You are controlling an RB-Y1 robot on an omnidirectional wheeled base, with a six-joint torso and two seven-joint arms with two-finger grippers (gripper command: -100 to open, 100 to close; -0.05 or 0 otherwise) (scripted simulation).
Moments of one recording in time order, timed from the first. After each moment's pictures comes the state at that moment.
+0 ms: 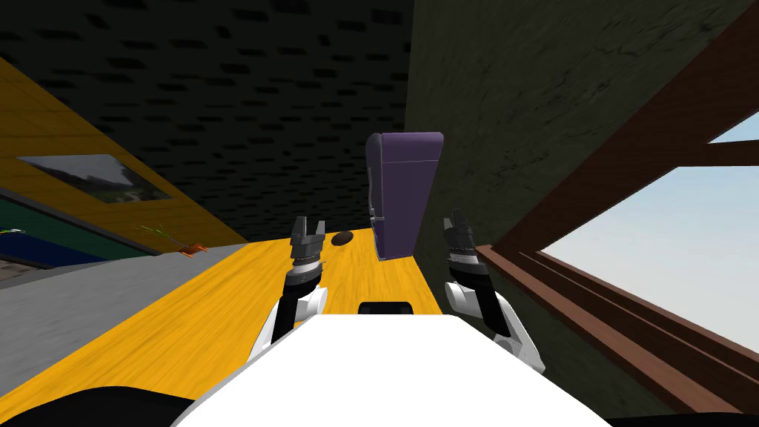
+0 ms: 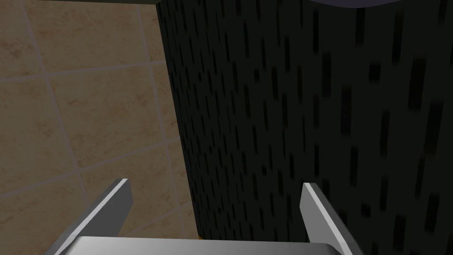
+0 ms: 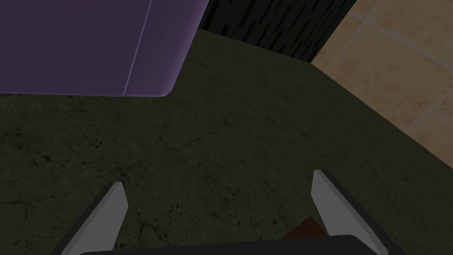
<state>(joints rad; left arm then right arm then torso) 0.50 0.04 0.00 -2.36 -0.10 -0.53 0.02 0.45 -0.03 -0.07 -2.35 0.11 -0.36 0.12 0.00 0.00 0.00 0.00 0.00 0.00</state>
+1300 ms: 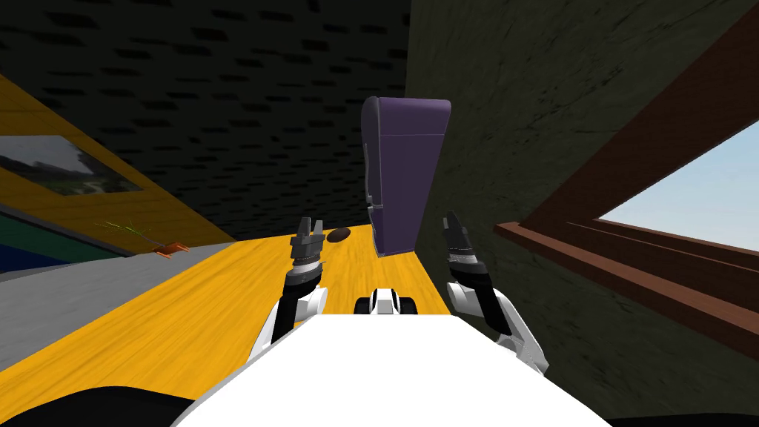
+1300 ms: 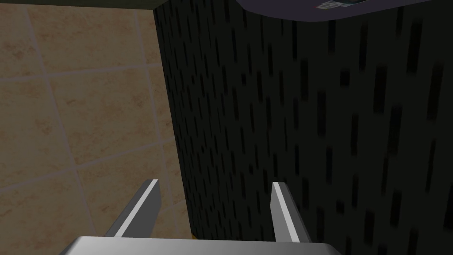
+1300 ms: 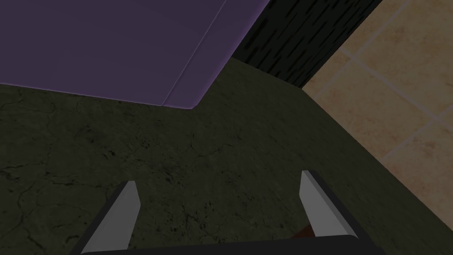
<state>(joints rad) 0.50 0.04 0.00 -2.36 -0.10 -0.53 0.02 0.45 -0.10 -0.08 -2.32 0.13 -0.37 0.19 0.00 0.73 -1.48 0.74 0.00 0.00</state>
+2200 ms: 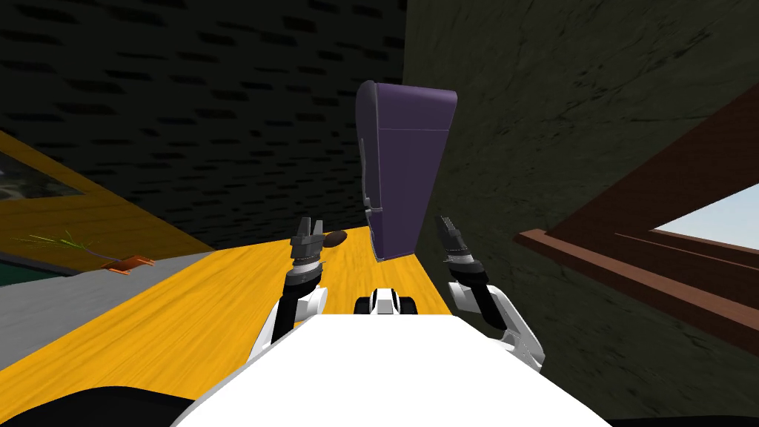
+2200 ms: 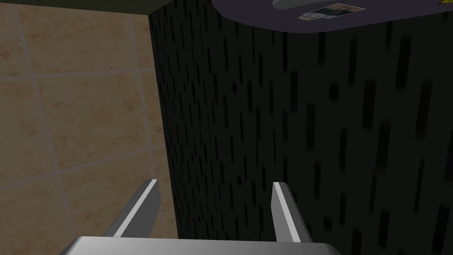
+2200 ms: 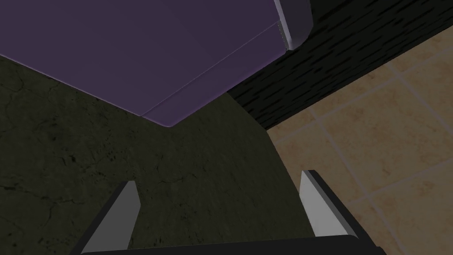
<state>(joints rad) 0.50 0.04 0.00 -2.36 -0.10 -0.53 0.02 0.42 -0.16 -0.09 -2.25 0.22 -0.44 0.42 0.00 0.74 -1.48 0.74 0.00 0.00</state>
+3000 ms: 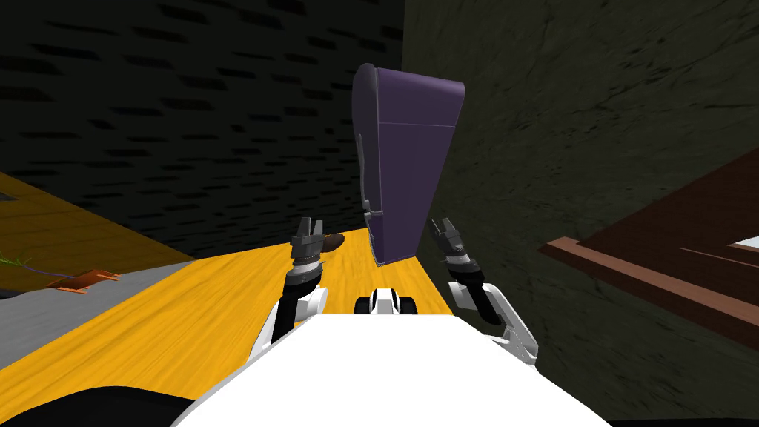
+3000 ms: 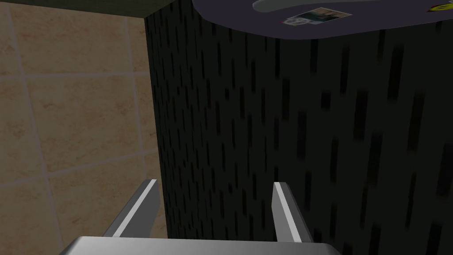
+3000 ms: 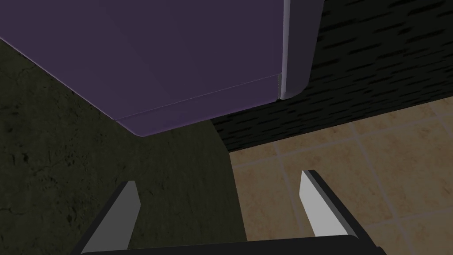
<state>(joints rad) 0.50 0.04 0.00 -2.36 -0.10 -0.53 0.02 0.40 -0.19 -0.11 -2.18 0.30 -0.51 0.64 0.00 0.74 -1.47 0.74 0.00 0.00</state>
